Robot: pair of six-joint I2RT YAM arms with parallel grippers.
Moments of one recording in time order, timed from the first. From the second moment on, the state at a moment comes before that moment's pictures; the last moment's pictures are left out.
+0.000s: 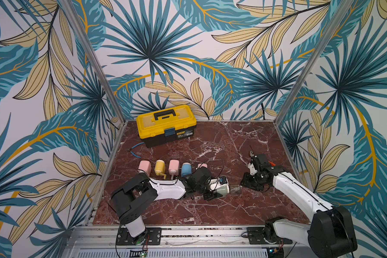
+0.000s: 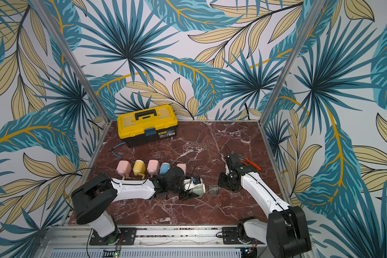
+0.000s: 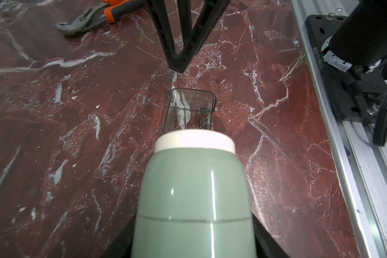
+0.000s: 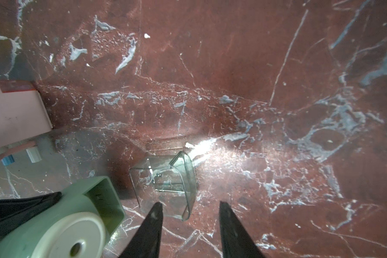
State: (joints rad) left arm -0.95 1.70 0.80 0.22 0.36 0.30; right arm 0.21 1.22 0.75 -0.81 -0.16 0.48
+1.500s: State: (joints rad) left arm -0.96 1.68 0.77 0.25 0.30 0.17; right arm 0.39 1.35 0.77 -0.72 0.06 0.46
